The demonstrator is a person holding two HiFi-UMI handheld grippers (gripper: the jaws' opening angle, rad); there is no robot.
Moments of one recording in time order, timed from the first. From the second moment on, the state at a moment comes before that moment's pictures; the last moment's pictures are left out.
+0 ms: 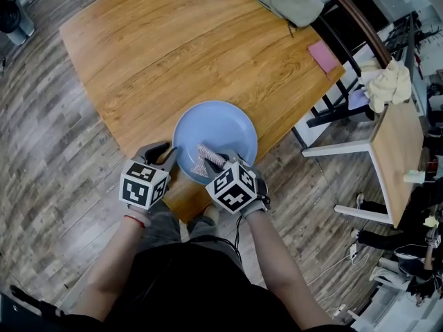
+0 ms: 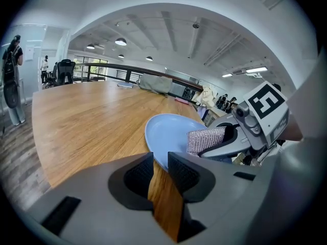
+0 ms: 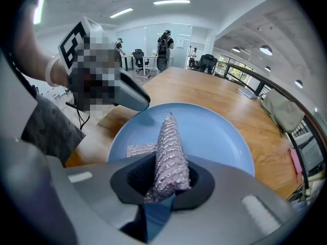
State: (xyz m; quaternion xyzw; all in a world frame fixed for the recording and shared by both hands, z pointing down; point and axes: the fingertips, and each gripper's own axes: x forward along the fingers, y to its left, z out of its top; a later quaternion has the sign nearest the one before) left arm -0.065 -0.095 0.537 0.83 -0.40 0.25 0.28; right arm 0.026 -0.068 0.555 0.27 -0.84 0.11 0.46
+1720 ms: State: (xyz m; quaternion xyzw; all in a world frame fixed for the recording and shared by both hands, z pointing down) left arm -0.094 -0.151 0.351 0.85 -0.51 0.08 0.10; right arm 0.145 -0.146 0.334 0.48 -0.87 0.06 0.08
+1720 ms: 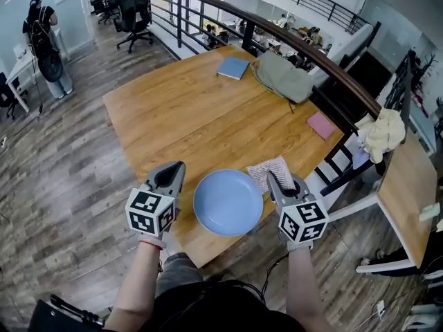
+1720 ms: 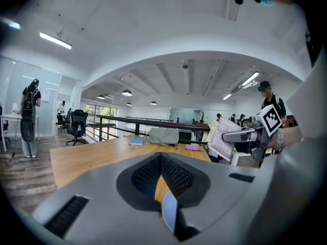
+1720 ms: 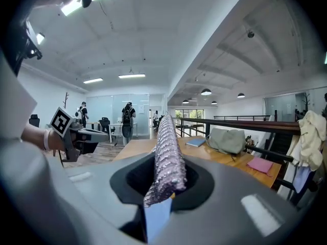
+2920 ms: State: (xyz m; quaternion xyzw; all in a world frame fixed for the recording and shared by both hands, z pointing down) left arm -0.089 -0.090 0.277 0.85 -0.52 -0.01 0.07; right arm 0.150 -0.096 0.251 0.47 -0.88 0.02 -0.02
